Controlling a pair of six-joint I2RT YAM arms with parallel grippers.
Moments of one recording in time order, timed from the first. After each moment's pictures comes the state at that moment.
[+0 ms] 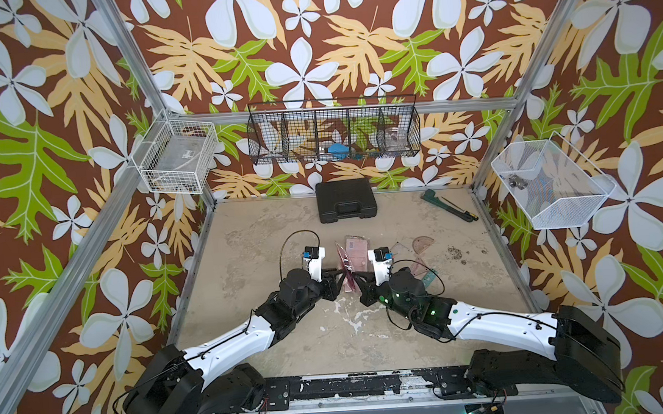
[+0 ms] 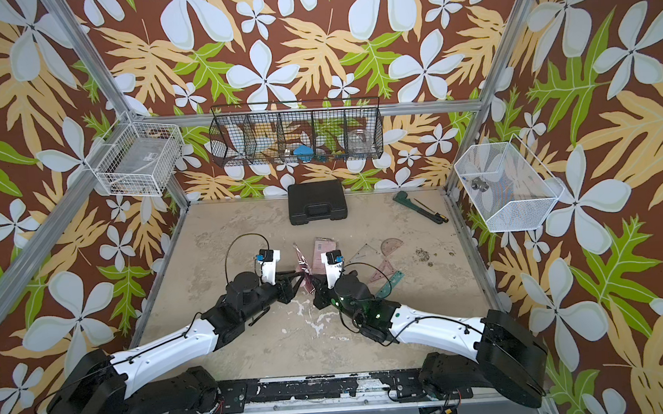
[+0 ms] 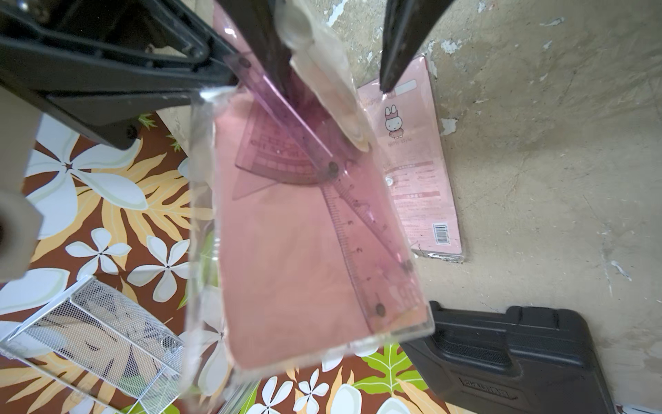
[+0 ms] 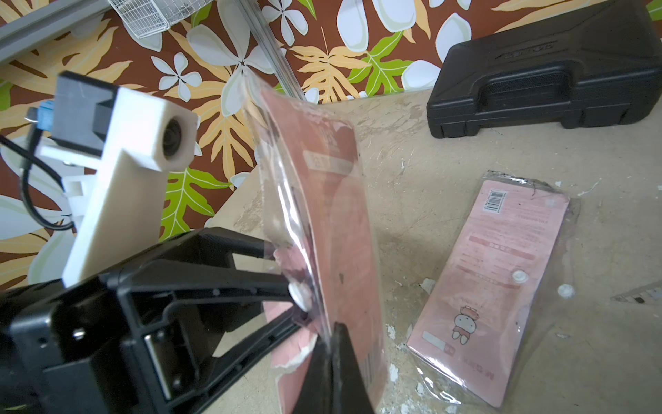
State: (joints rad) left arm -0.70 1.17 0.49 0.38 0.06 -0.56; right arm 0.96 1.26 0.60 0.37 0.19 0.53
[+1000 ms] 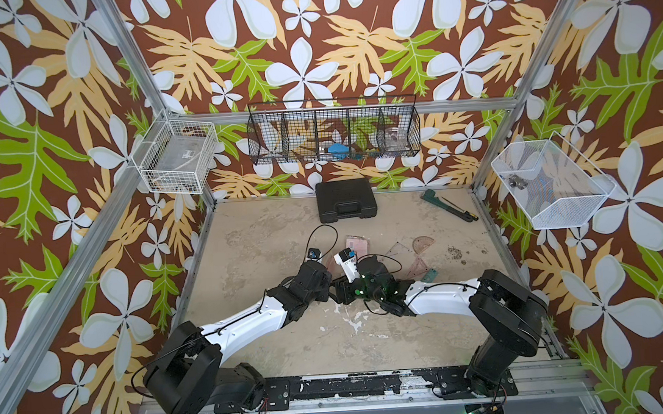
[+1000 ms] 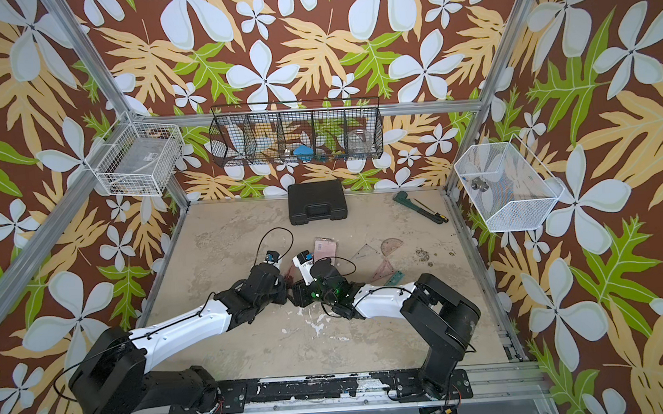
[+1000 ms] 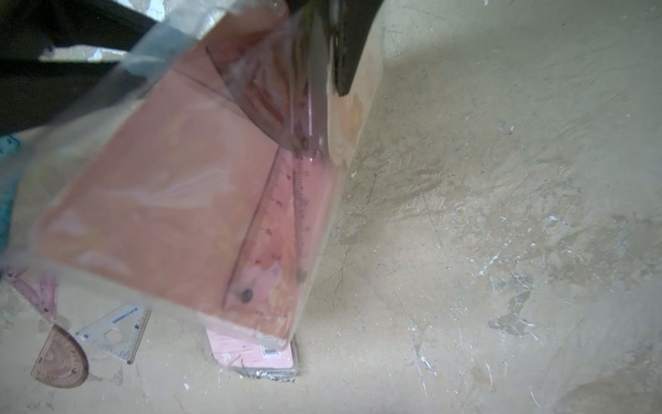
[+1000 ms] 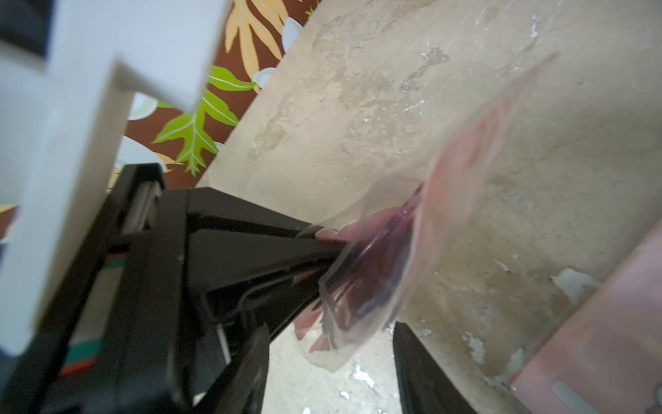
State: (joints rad) left arm -0.70 1.35 0.68 -0.16 -0.24 -0.40; right arm 0.87 1.71 0.84 0.35 -0.19 0.51
